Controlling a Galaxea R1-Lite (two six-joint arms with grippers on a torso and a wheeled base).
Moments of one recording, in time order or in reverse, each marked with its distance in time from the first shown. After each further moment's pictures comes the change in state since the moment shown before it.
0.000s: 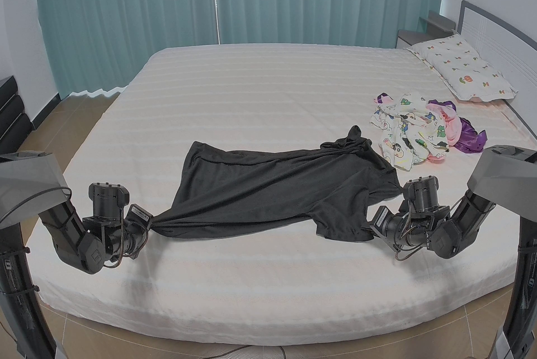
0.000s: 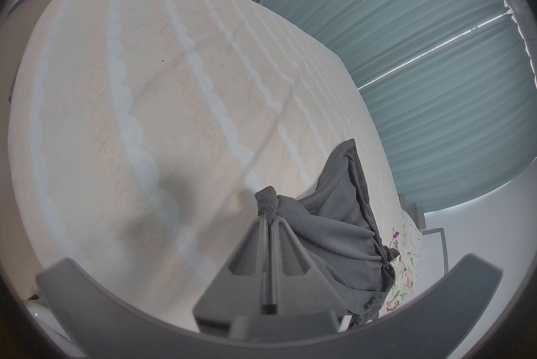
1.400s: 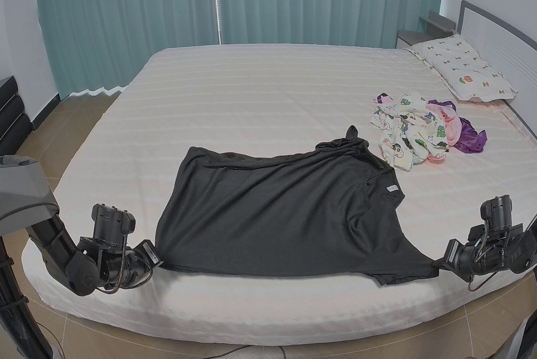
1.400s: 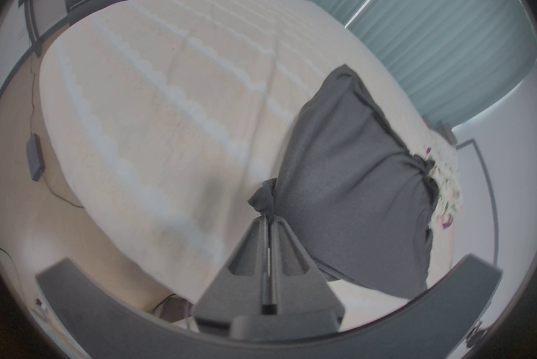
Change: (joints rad) left arm -0.104 -0.139 0.178 0.169 0.001 0.295; right arm -0.291 -0.454 0.469 0.237 0.030 -0.300
